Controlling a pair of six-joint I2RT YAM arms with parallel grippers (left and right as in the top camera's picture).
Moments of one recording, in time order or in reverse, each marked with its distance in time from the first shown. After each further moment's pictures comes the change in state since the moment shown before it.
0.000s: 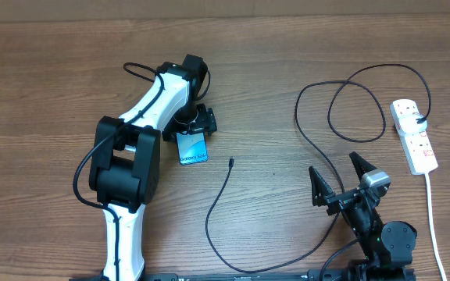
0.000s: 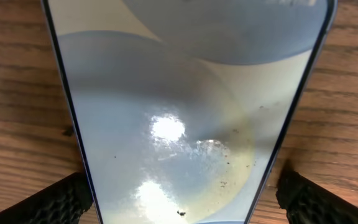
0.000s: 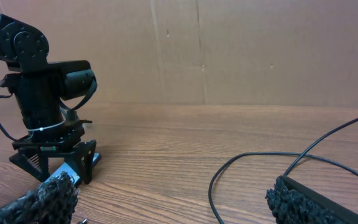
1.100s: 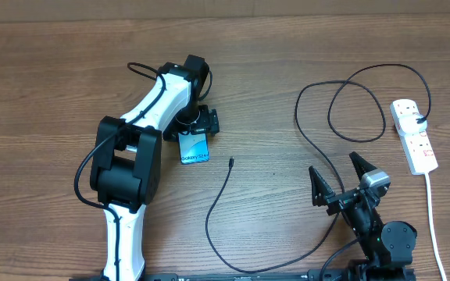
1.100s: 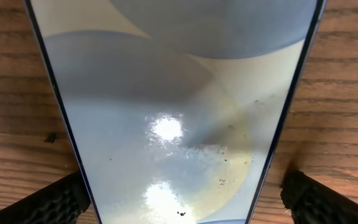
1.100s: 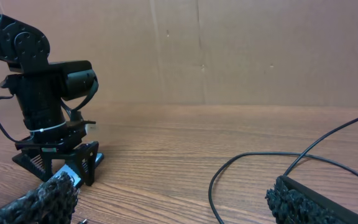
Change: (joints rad) left arm -0.006 0.000 -0.002 0.005 0.010 0.059; right arm 0.000 0.000 0.000 0.000 0.000 0.000
